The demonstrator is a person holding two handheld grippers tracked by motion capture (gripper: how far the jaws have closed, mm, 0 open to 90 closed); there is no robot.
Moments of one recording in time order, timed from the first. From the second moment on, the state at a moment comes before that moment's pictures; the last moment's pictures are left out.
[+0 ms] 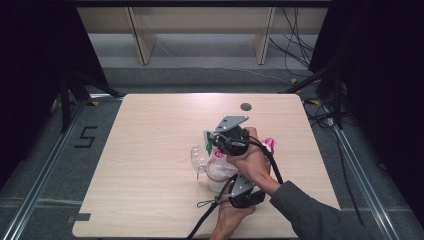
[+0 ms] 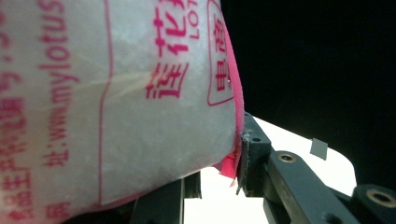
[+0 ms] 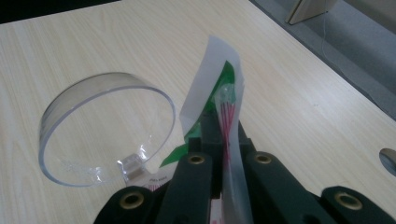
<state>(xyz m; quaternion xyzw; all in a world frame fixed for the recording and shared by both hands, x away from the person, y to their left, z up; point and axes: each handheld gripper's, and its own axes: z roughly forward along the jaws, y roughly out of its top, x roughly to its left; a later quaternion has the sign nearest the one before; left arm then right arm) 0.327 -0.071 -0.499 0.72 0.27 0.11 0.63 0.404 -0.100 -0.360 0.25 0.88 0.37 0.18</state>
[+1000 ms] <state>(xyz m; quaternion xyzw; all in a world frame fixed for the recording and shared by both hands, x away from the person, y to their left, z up) 0.331 -0.071 -0.497 0.72 0.26 0.12 0.63 0.409 -0.097 -0.357 0.26 0.87 0.37 0.18</state>
